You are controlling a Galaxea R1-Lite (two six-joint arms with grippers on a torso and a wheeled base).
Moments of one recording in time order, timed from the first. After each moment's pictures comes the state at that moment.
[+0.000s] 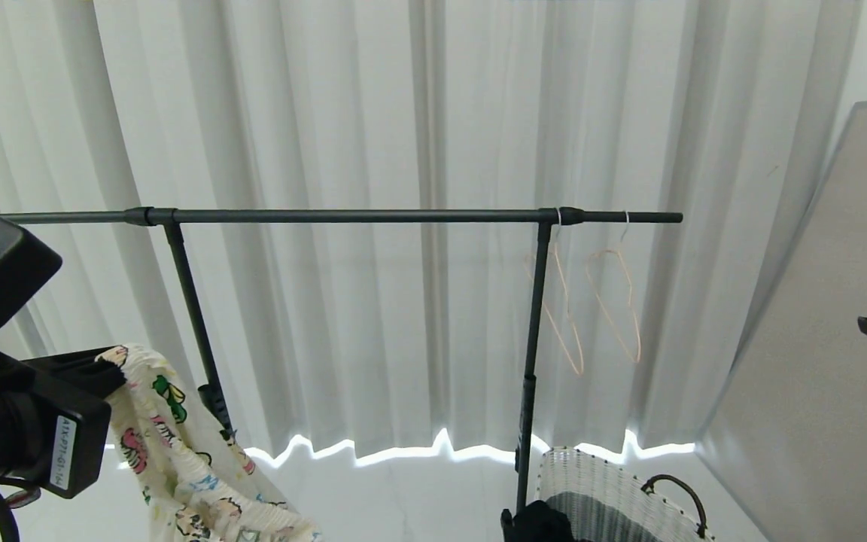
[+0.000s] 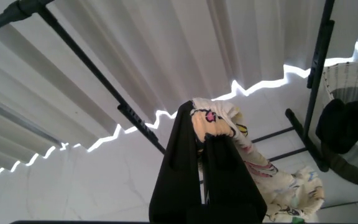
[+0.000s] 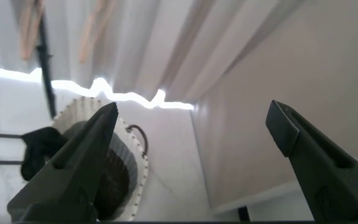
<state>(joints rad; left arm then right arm) -0.63 1.04 -0.82 0.26 0.50 0.15 0.10 1.10 -0.89 0.15 -0.15 -0.28</state>
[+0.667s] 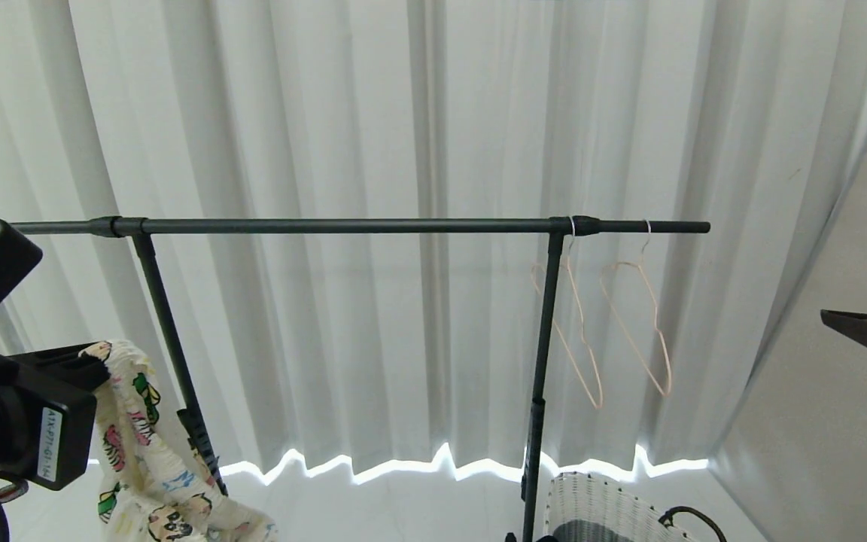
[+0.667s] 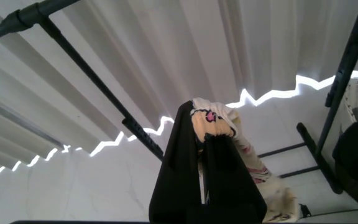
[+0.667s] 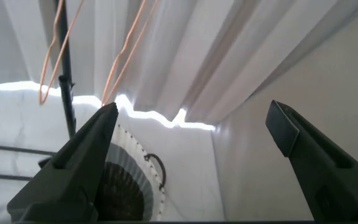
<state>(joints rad) -0.59 1.03 -0.82 0.26 0.50 0.15 0.10 1.16 -0.88 0.07 -0.04 -0.26</state>
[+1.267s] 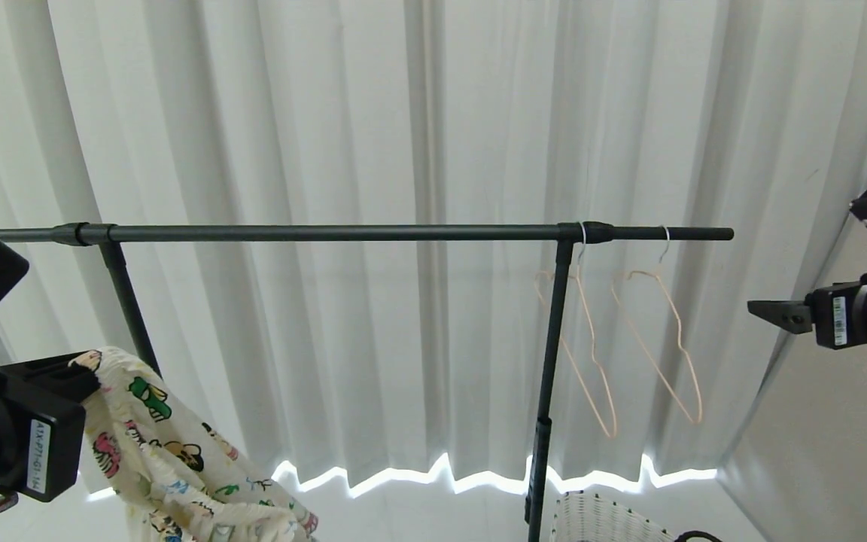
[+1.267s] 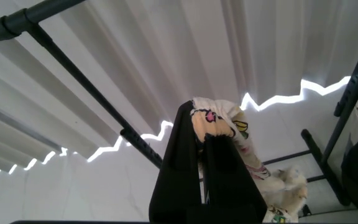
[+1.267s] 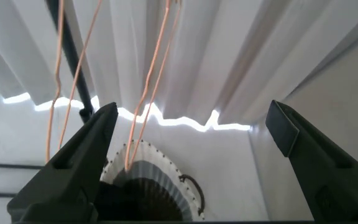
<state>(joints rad) -0.59 1.00 -0.79 0.26 0.50 0.15 0.16 1.36 -0.88 -0.08 -0.05 -0.07</state>
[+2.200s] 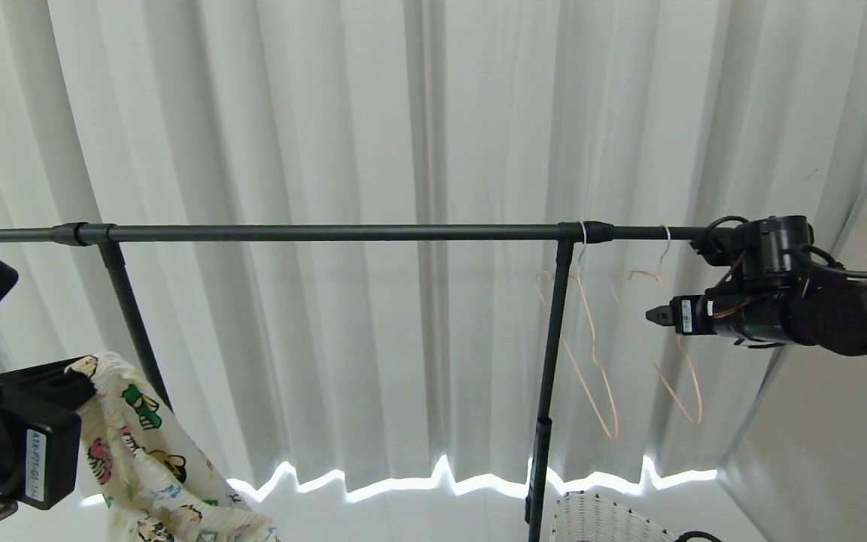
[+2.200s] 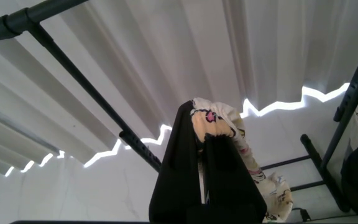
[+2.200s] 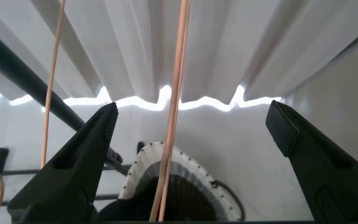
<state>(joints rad) -0.58 0.98 -0.75 0.21 0.50 0.15 0.20 1.91 -1.12 -0.23 -0.10 0.10</state>
